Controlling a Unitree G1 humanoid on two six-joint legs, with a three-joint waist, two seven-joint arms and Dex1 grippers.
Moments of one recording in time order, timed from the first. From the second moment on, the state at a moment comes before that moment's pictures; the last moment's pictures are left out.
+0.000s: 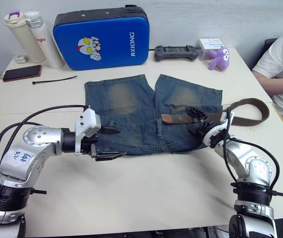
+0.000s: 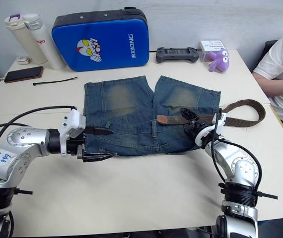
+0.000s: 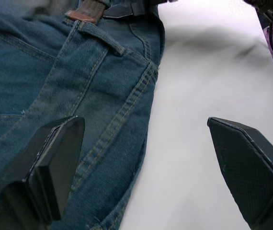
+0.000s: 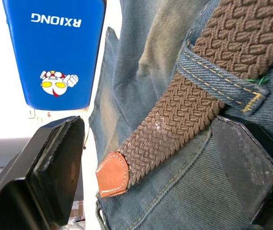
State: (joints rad) left arm -0.38 0.81 0.02 -0.34 -0.53 0.69 -1.00; right arm -0.42 -0.27 -0.36 0.11 1.65 0.80 -0.29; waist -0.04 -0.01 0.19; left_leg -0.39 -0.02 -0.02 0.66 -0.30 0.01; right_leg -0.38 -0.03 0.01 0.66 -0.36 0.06
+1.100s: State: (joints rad) left arm -0.39 0.81 -0.02 -0.31 -0.51 0.66 -1.02; right arm -0.53 -0.20 -0.42 0.30 1.46 0.89 -0.07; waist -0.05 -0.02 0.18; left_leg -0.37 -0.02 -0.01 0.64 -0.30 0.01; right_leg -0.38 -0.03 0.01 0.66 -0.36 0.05
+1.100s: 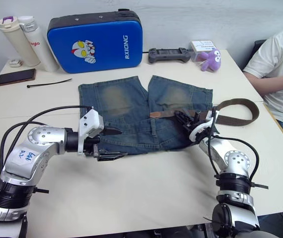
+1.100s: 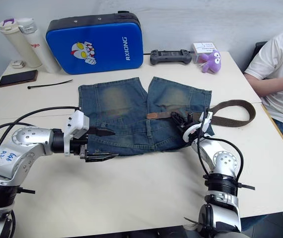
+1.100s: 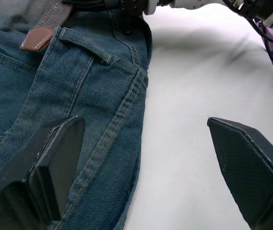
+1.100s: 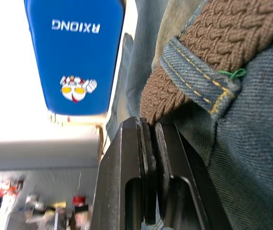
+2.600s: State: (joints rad) left arm -0.42 0.81 -0.02 -0.30 -0.51 0.66 -1.02; right arm -0.32 -0.21 -0.42 0.16 1.24 0.89 0.51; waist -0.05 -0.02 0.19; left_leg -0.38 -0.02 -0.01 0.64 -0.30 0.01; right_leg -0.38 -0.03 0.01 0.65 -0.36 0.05
